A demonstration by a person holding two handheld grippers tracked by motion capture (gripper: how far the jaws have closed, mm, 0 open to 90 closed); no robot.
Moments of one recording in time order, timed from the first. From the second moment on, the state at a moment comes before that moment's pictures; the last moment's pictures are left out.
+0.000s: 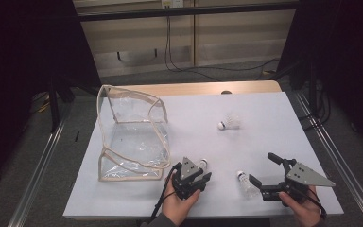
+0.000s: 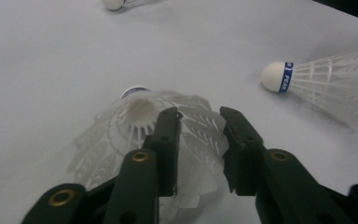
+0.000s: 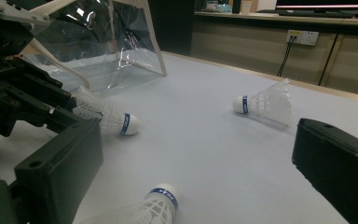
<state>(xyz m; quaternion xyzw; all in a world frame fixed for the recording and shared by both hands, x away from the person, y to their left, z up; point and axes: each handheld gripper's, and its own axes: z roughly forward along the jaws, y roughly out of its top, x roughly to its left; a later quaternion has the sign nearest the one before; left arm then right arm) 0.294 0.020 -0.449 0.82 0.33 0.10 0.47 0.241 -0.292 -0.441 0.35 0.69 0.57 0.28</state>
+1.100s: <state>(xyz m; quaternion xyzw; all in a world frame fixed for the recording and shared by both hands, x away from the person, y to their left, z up) 0.330 -0.001 -0.429 0.79 0.35 0.09 0.49 0.240 -0.298 -0.442 0.36 0.68 0.57 0.28</state>
